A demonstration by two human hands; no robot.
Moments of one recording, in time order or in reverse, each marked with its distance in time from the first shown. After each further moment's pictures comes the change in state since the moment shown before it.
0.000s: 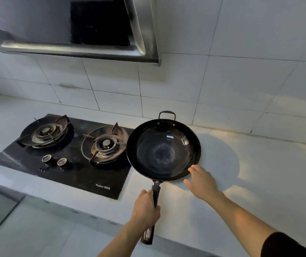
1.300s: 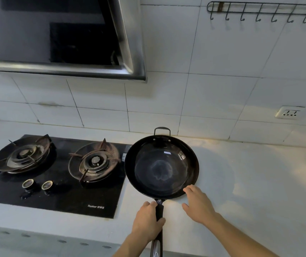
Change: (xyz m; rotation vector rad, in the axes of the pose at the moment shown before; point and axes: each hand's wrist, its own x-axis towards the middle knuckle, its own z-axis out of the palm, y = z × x) left_hand -0.002 -0.006 -0.006 -0.012 -0.073 0.165; right_hand -0.055 -0.028 0.017 0.018 0.029 0.120
